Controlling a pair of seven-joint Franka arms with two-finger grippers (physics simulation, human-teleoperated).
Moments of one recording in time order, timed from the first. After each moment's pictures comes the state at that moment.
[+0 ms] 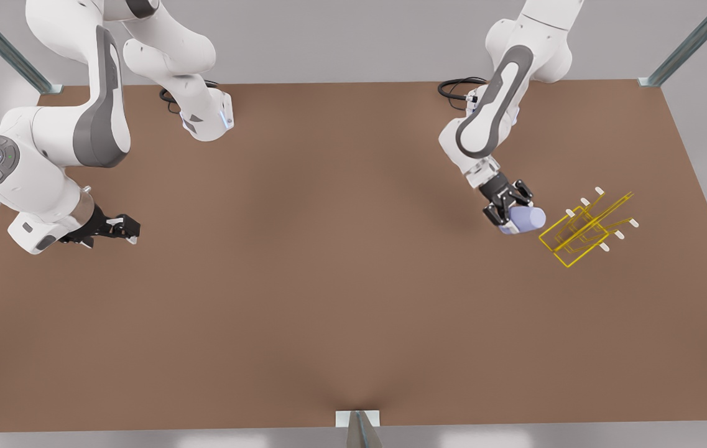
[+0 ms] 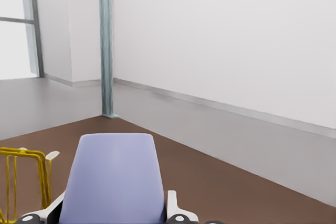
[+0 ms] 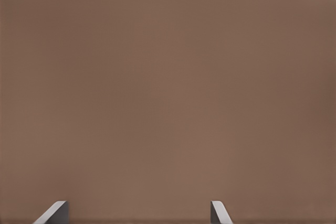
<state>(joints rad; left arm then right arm) -0.69 -0.06 0.18 -2.64 1.77 1.98 -2.64 0.06 0.16 -0.02 -1.53 -0.05 1.69 -0.06</state>
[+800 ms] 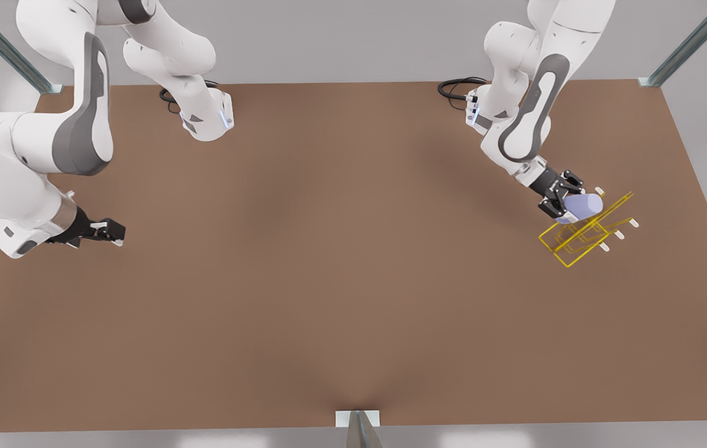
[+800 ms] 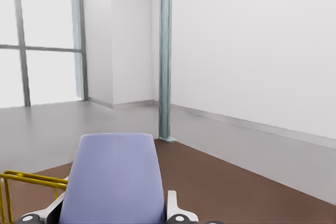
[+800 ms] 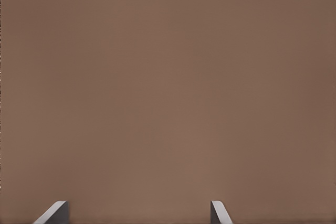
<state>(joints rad) -0.56 -0.10 0.38 -2.81 2.03 1.90 -2.75 0.00 0.19 -0.01 -1.49 -0.05 1.65 -0.07</state>
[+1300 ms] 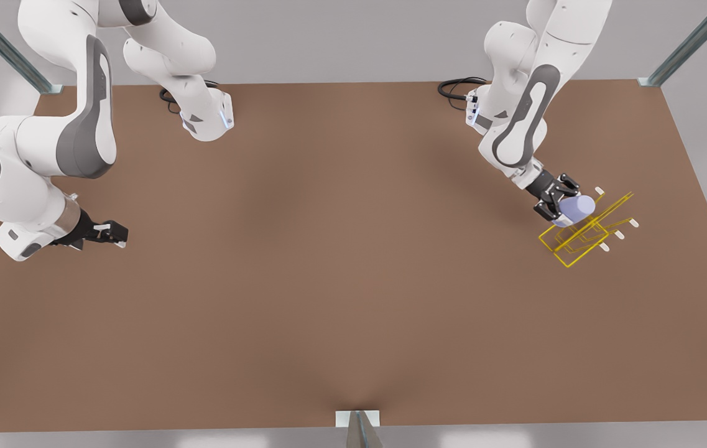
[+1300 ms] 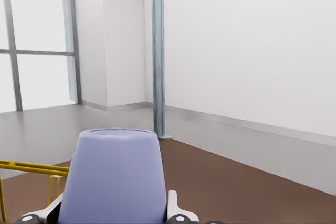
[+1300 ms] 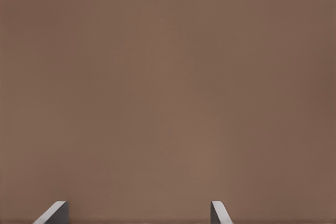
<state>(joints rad) -0.57 -0.04 0.38 -2.80 2.06 1.89 -2.81 0.00 0.20 -0.01 -1.49 -0.05 1.66 -0.07</state>
